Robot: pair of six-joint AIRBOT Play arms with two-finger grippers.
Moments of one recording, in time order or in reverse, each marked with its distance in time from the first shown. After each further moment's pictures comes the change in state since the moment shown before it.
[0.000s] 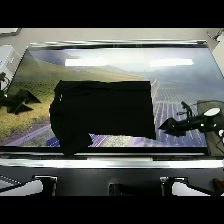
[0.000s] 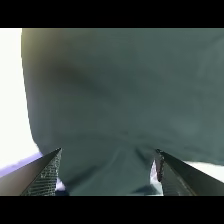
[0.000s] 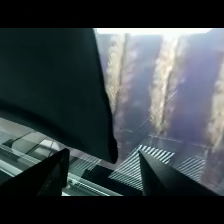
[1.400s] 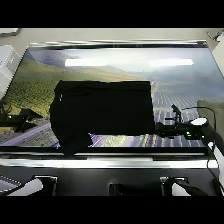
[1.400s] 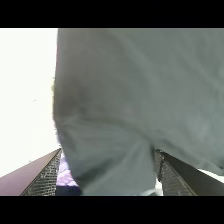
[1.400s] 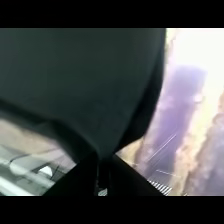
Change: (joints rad) left arm 0.179 0.116 -0.402 -0.126 0.169 0.154; right arm 0.167 0.162 -0.204 0.152 -0.216 -0.035
